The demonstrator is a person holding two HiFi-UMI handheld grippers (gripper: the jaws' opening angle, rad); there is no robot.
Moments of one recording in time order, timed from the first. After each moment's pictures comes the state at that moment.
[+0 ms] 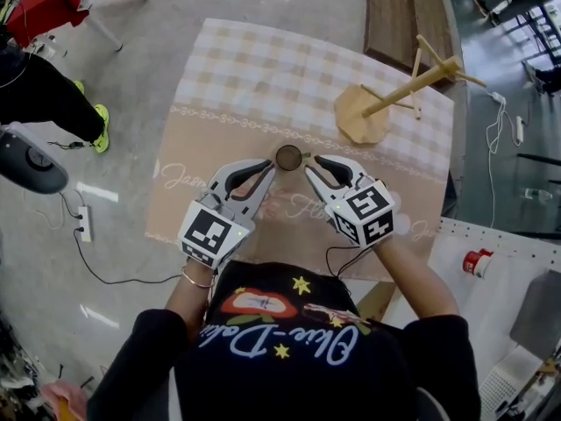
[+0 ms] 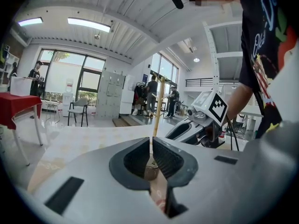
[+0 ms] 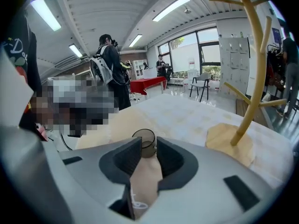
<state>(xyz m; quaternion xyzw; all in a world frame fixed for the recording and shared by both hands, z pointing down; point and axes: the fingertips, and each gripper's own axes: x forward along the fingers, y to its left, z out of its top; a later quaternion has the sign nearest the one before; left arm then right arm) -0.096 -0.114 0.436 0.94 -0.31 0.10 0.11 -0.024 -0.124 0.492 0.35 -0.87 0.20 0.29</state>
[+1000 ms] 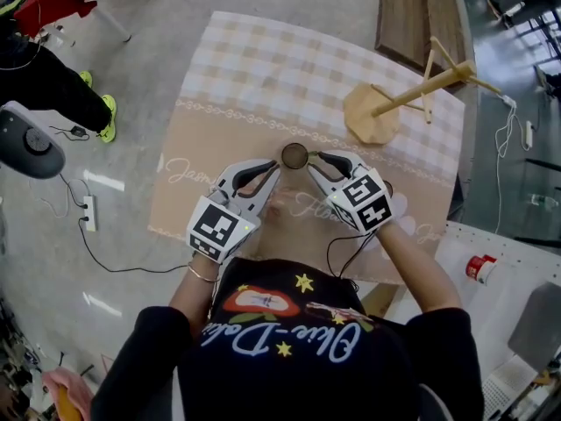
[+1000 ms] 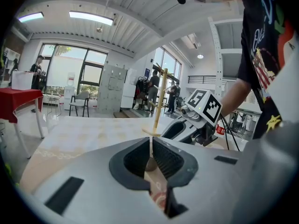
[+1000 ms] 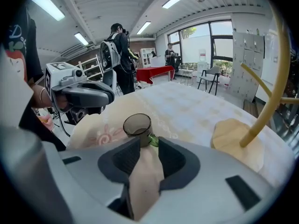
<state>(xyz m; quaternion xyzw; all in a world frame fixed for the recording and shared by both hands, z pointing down) -0.093 -0.113 0.466 0.93 -0.31 0.12 0.14 -0.022 -0.130 0.534 0.29 -0.87 0.19 0.36</state>
